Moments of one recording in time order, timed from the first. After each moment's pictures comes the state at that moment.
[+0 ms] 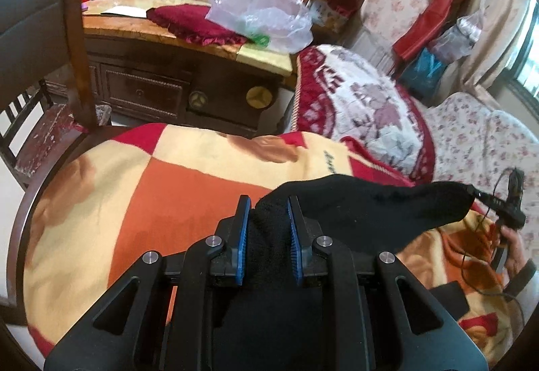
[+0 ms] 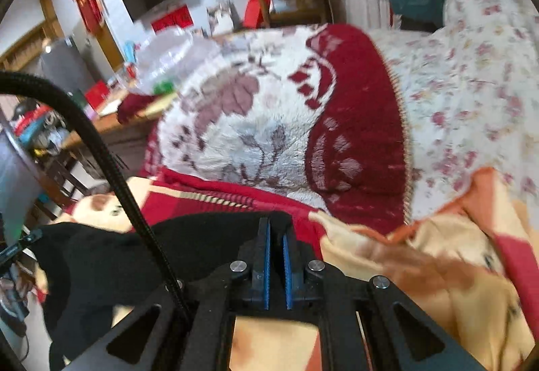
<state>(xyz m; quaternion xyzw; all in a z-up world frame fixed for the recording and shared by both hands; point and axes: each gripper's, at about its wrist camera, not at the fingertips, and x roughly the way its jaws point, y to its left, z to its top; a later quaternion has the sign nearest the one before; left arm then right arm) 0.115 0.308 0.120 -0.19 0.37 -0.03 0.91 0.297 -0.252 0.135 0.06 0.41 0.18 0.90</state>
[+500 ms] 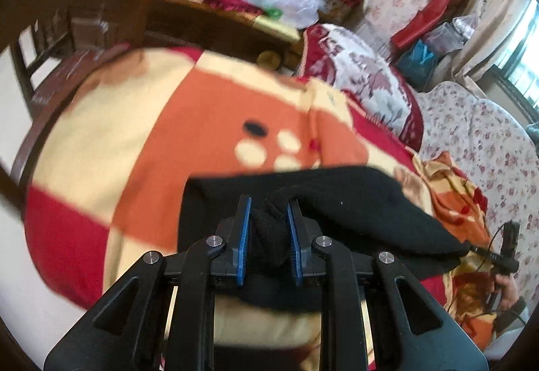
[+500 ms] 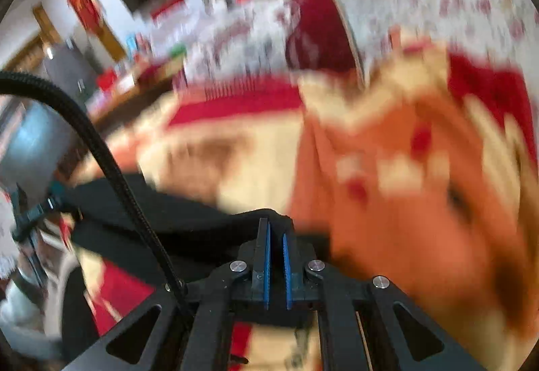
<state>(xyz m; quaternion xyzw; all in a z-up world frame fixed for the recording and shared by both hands) -0.011 0.316 0.066 -0.23 0.40 -0.03 0.89 0.081 -0.296 0.077 0.06 0.50 0.17 0.85</state>
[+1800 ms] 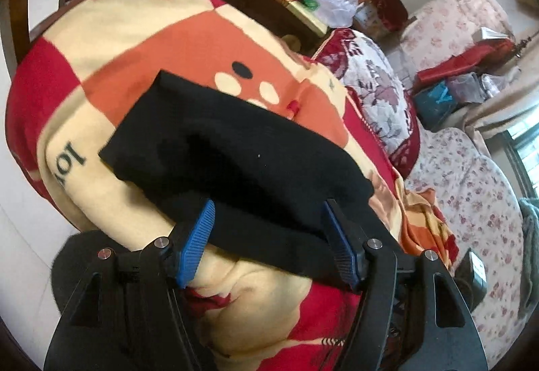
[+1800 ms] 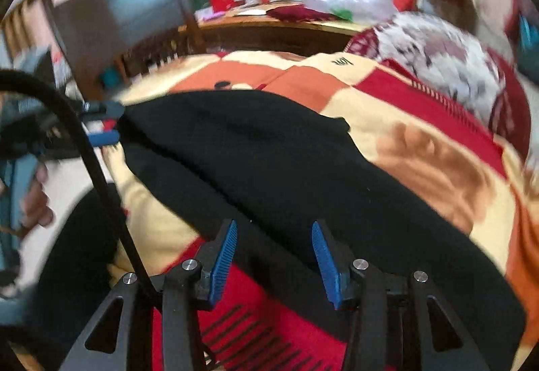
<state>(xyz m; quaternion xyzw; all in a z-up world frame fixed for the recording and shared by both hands) -0.037 0.252 0.061 -0.37 0.41 0.03 0.83 0.039 -0.018 0.048 -0.16 0.40 0.35 0.83</state>
